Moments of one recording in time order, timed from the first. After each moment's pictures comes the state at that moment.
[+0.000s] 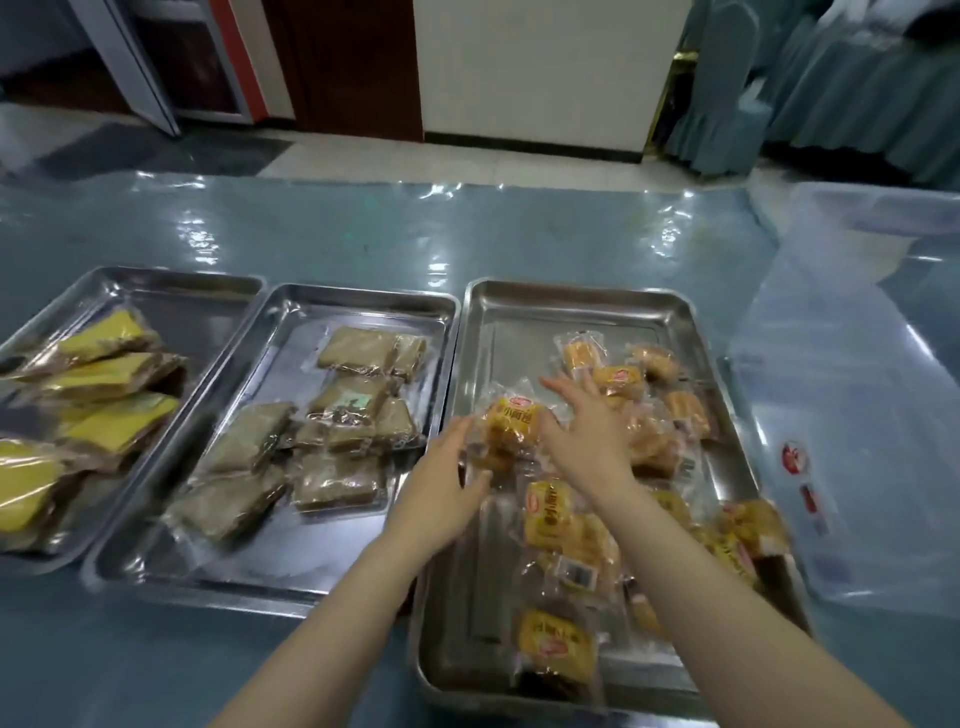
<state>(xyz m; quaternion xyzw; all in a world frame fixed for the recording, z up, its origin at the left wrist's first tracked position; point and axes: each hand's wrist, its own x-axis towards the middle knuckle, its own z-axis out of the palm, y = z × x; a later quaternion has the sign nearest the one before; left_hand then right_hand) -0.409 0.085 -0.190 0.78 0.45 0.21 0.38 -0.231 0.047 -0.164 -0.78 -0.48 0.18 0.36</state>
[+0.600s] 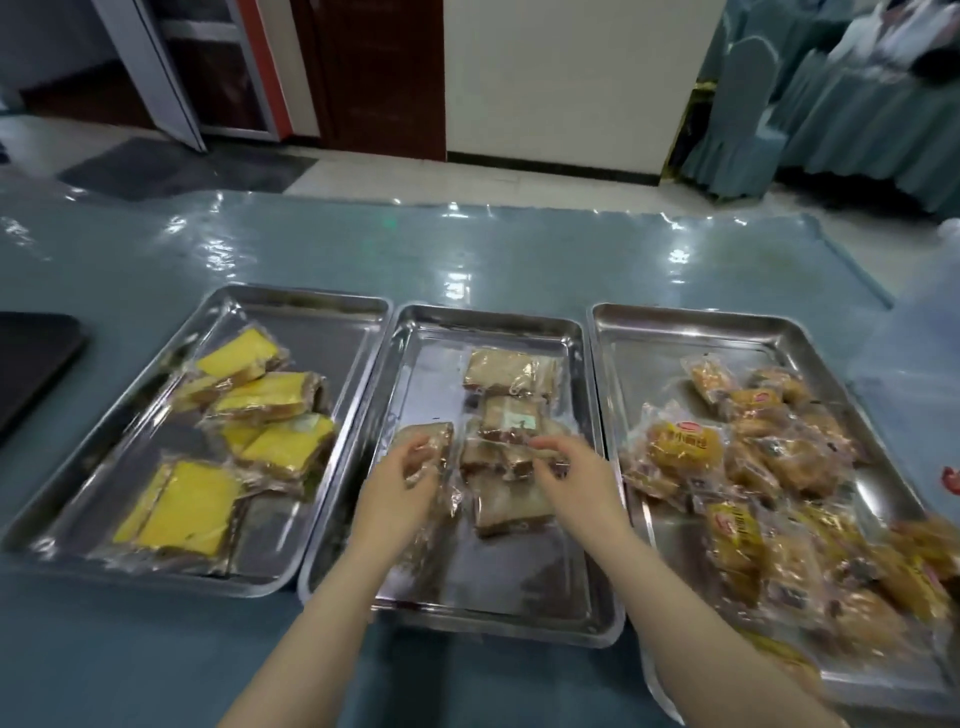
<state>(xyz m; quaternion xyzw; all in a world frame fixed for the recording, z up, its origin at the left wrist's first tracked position) -0.640 0.192 -0.188 0.63 0.52 0.29 0.49 -0.442 0.118 -0.177 -0.76 -0.47 0.25 0.39</state>
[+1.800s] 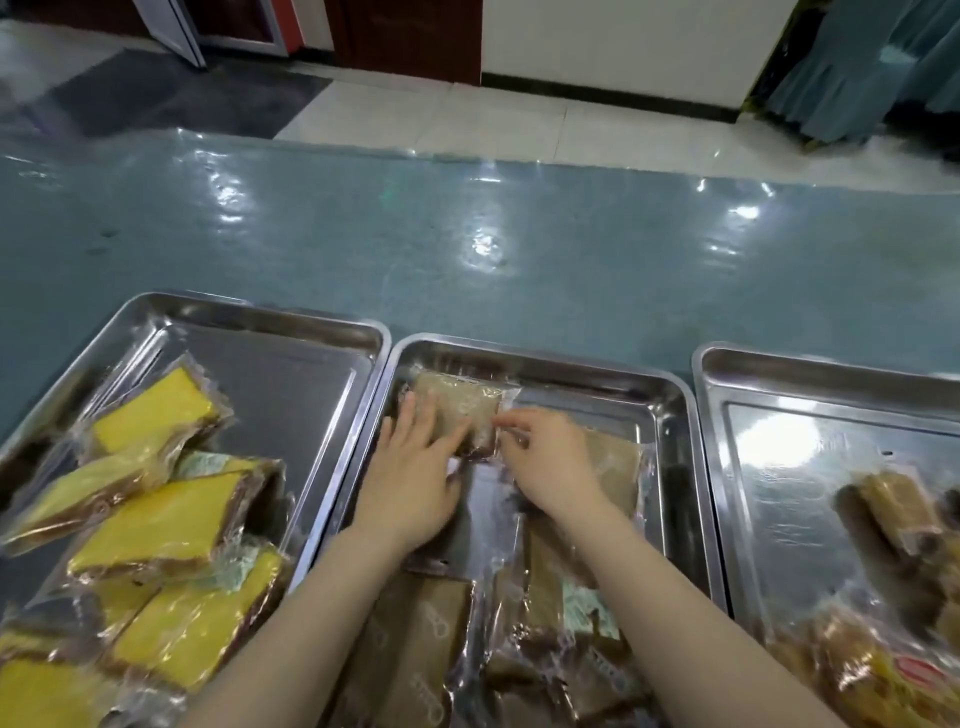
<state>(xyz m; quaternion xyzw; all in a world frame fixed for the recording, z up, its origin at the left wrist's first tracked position) -0.563 0.410 -0.256 0.86 0.48 0.05 0.16 -0.402 0.372 -0.238 -0.76 -0.53 0.27 0.25</state>
